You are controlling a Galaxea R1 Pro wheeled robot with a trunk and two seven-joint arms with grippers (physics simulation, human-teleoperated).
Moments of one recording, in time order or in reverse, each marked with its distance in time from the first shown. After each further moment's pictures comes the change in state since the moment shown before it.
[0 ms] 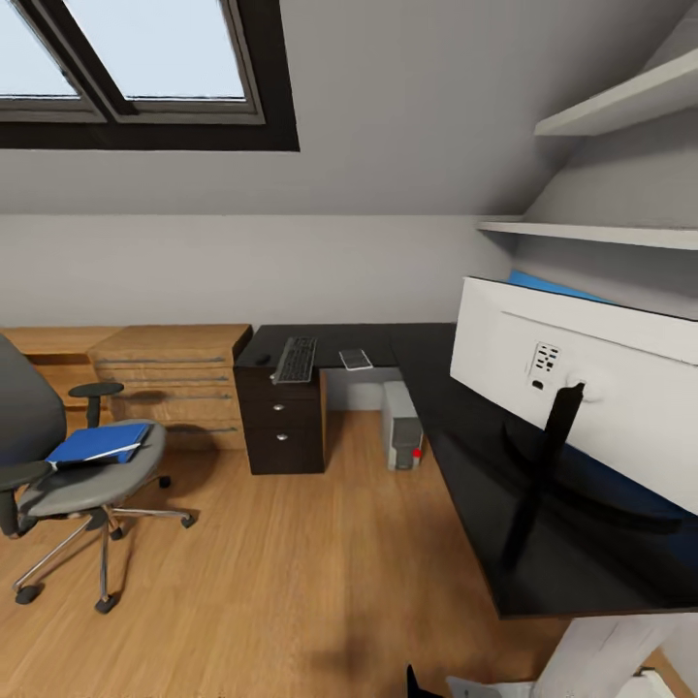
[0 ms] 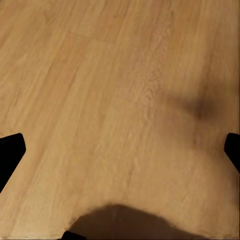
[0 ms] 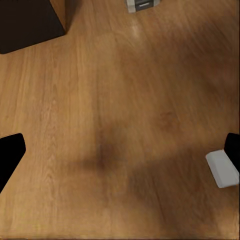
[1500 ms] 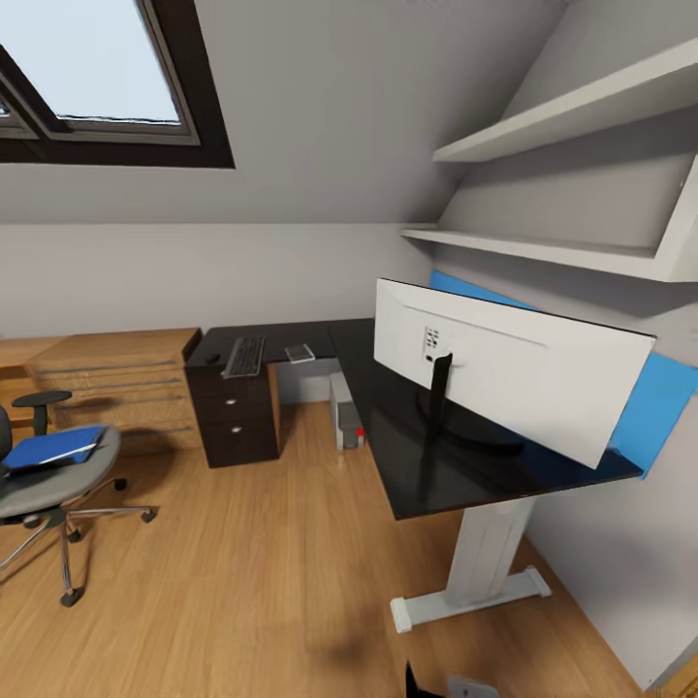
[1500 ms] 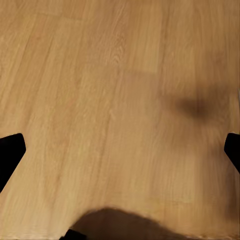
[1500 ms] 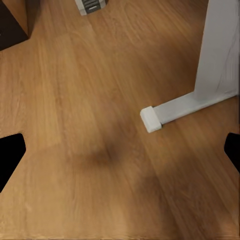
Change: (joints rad) left arm 0.000 0.000 0.001 -0.008 -0.002 -0.003 0.006; right arm 0.000 0.003 0.002 0.000 0.000 0.000 0.001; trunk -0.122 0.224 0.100
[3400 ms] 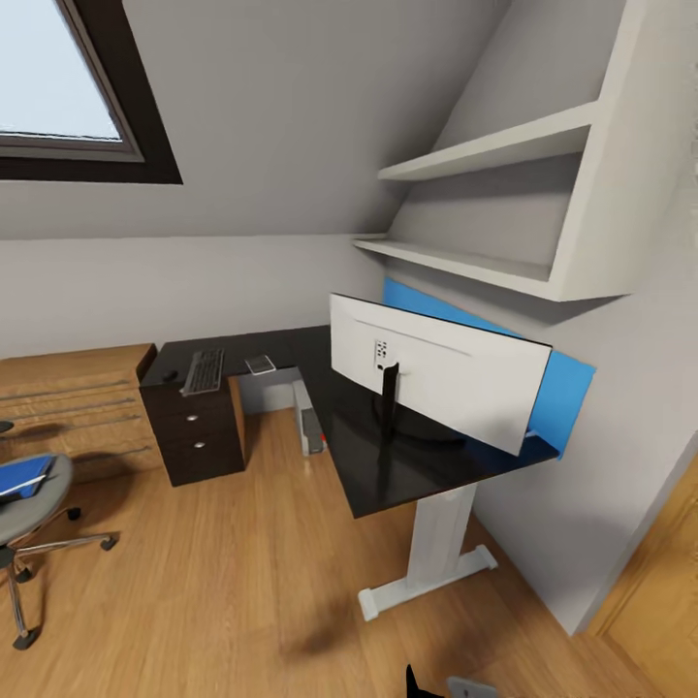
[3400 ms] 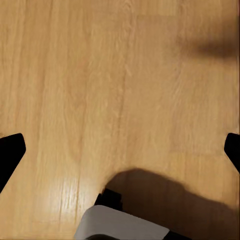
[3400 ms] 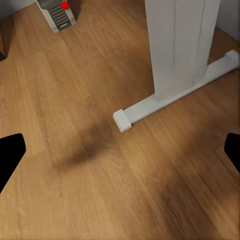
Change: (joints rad) left arm -0.416 -0.031 0.013 0.734 0.163 0.036 -0.180; right arm 0.000 -0.001 -0.002 0.000 -0.001 0.000 0.001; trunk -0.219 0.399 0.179
